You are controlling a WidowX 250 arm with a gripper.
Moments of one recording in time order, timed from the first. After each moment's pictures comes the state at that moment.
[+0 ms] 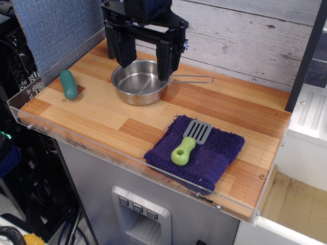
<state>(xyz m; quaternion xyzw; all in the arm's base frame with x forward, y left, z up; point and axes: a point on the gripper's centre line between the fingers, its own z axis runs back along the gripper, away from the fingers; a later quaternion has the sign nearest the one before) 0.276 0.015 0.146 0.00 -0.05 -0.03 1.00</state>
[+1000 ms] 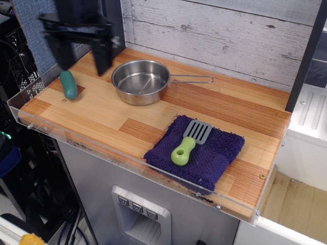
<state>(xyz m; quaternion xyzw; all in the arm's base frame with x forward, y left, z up) 0.265 0.121 0.121 -0.02 -0.02 0.08 1.00</state>
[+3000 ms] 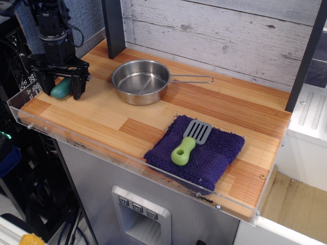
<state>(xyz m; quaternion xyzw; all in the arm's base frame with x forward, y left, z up) 0.310 0.216 0.009 0.05 0.01 0.14 0.99</state>
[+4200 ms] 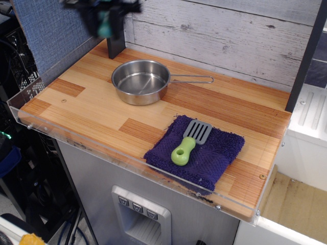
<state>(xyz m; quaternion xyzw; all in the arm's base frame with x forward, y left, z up) 0.328 0.087 0.151 0.02 -0.12 0.17 0.98</state>
